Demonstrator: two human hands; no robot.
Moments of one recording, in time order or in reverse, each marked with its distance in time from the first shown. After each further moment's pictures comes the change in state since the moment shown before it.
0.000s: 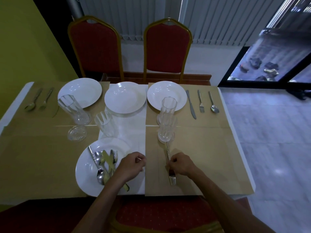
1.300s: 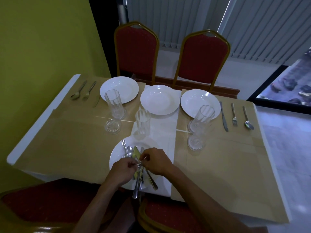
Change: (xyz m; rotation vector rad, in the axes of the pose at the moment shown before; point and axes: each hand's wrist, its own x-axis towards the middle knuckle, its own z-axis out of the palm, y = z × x) left_hand -0.050 -0.083 -0.088 0.009 0.194 -0.140; right_hand -0.012 -0.186 0.080 -0.042 -0.071 -0.506
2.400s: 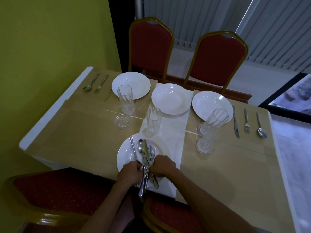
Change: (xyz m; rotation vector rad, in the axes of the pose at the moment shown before) left_hand 0.023 -0.031 0.032 0.161 0.011 -0.140; right_hand 0.025 0.016 0.035 -0.254 -0.250 0.309
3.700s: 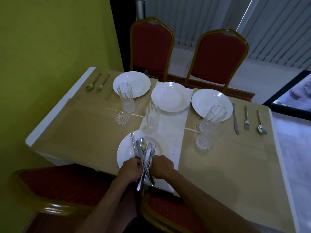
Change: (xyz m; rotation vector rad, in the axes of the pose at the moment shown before) left_hand -0.014 0.001 0.001 -0.035 -0.012 0.063; right_hand -0.026 0.003 0.009 -0.083 0.036 -0.084
